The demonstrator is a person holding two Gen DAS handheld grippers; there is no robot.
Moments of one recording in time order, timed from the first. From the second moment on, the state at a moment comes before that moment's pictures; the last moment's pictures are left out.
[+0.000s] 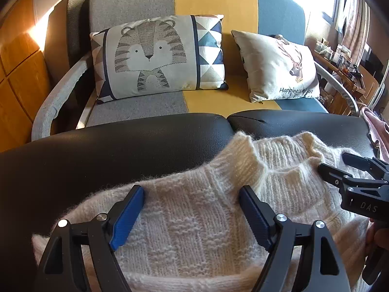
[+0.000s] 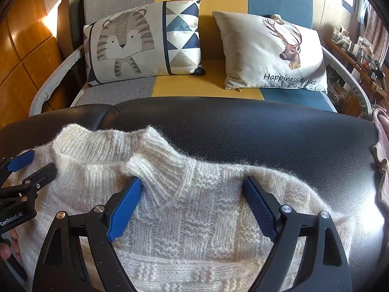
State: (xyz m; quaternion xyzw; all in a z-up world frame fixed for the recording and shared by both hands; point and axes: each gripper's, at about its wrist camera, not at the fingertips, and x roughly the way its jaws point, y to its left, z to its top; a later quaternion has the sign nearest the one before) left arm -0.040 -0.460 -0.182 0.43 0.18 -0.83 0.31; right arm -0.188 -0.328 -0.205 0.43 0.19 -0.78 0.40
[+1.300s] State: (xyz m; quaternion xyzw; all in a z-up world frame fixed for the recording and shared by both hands) left arm 0.074 -0.381 -0.156 0.43 0.21 -0.82 0.31; right arm -0.083 -0.184 -0.172 0.43 0.14 -0.77 0.45
